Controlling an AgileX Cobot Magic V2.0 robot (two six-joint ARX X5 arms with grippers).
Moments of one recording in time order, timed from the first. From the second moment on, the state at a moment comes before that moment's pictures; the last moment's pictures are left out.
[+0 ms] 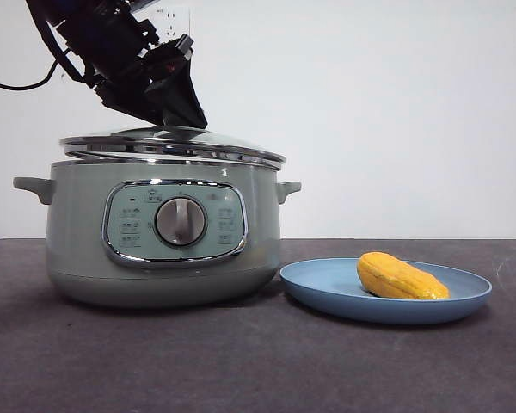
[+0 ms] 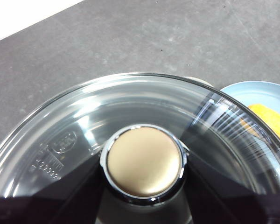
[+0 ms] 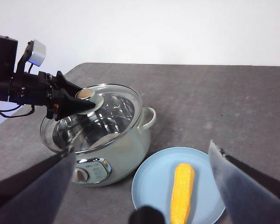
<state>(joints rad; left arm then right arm) -0.38 1.55 1.21 -0.25 0.21 0.23 0.41 0.53 0.97 -0.69 -0.11 0.15</state>
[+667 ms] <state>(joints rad) -0.32 1.55 1.22 -0.30 0.25 0.26 0.41 0.54 0.97 -0.69 -0.10 0.15</state>
